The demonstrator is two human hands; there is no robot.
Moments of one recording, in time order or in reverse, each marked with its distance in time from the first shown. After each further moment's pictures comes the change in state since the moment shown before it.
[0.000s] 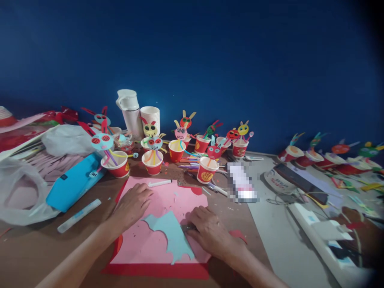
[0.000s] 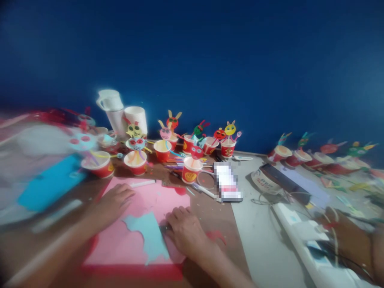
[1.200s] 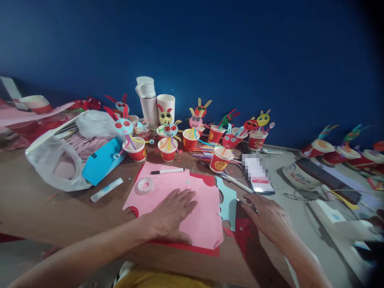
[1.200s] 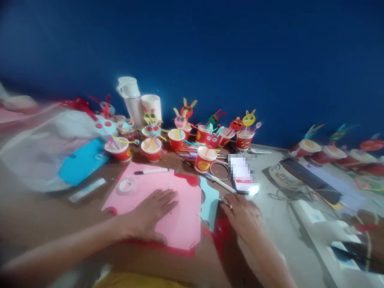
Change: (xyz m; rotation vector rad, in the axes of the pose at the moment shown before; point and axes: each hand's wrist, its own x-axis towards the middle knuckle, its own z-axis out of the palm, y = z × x) left_hand -0.023 0.073 0.016 -0.067 -0.412 0.364; right_hand -0.064 0.071 -0.030 -0.276 0.071 0.482
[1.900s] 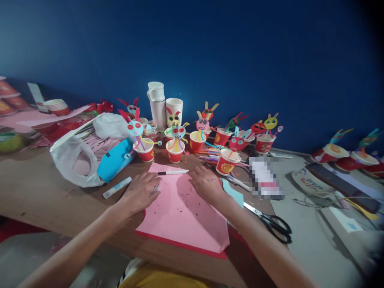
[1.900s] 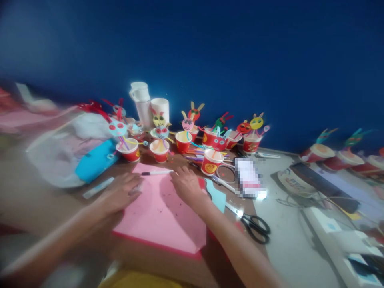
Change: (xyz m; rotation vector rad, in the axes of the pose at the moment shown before) left_hand -0.069 -0.068 -0.029 0.243 0.384 -0.409; right_hand 0.094 -0.152 -0.003 0.080 0.123 -0.531
